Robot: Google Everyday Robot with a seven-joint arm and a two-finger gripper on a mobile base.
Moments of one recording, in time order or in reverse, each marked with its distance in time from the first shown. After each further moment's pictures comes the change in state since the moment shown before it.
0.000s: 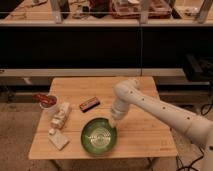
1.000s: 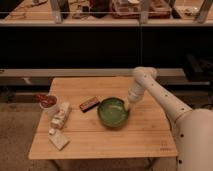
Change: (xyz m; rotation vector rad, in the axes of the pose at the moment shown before) arm 0.004 0.172 -0.024 0.007 0.011 0.347
